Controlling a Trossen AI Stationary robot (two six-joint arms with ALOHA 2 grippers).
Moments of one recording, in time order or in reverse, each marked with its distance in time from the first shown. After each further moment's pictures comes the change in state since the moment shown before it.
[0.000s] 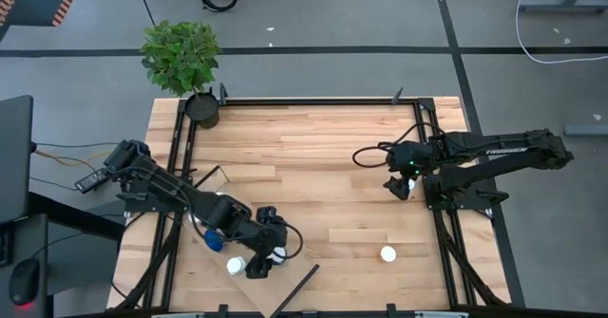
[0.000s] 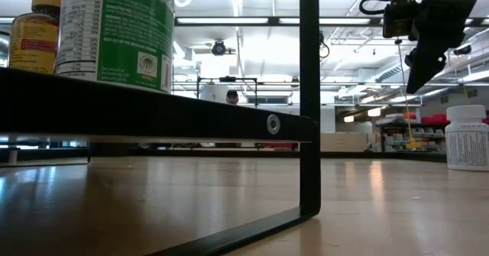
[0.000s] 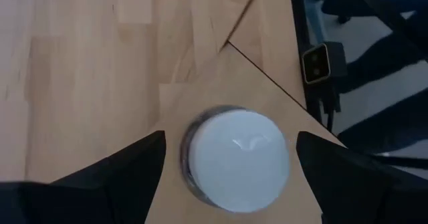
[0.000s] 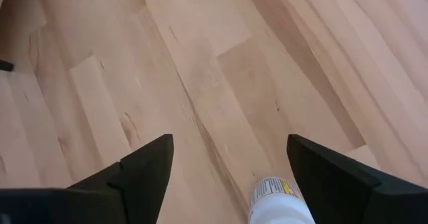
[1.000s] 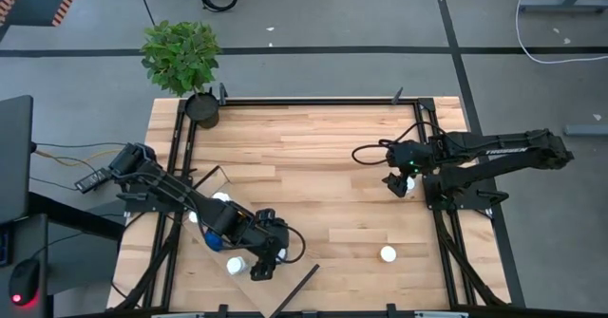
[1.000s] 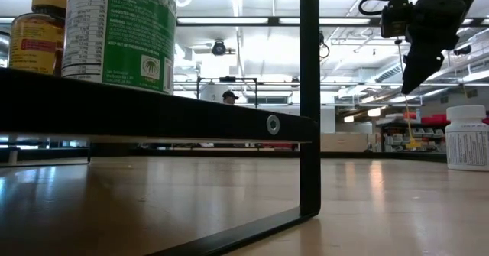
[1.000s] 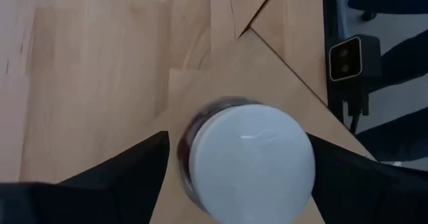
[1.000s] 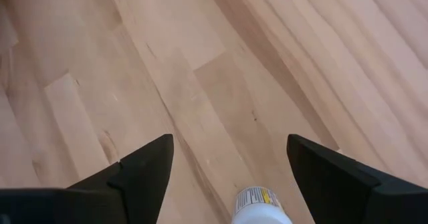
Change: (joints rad) left arm -0.013 0.054 0.001 -0.016 -0.039 -0.079; right arm 0.000 0.000 0.000 0.002 0.089 0.024
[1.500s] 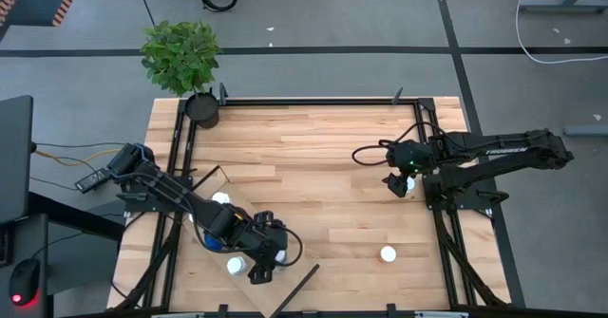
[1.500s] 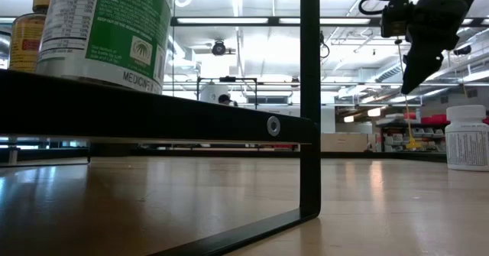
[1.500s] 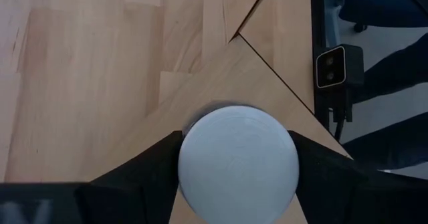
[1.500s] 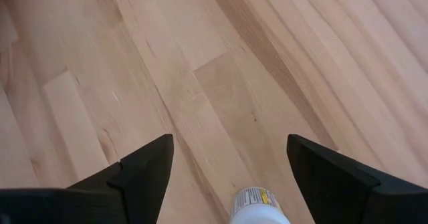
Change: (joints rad) left arm -0.031 -0.003 0.002 0.008 -0.006 -0.059; right arm 0.000 0.000 0.000 0.000 0.000 -0.018
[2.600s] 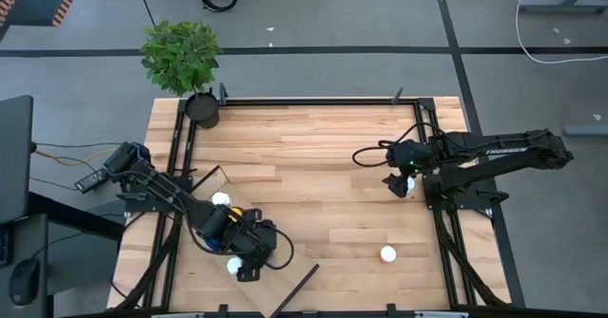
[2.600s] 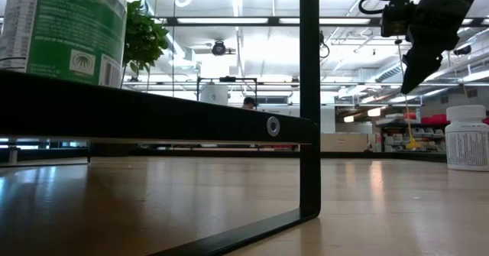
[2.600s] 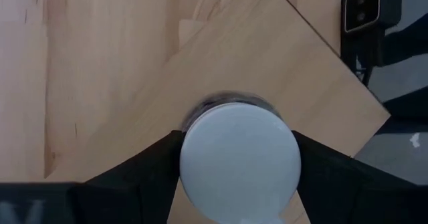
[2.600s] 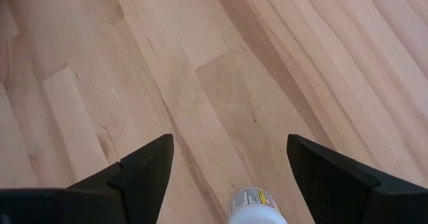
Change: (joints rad) left arm -0.021 -0.001 0.001 -0.215 0.002 -0.003; right arm 0.000 0.000 0.000 0.000 -0.002 -0.019
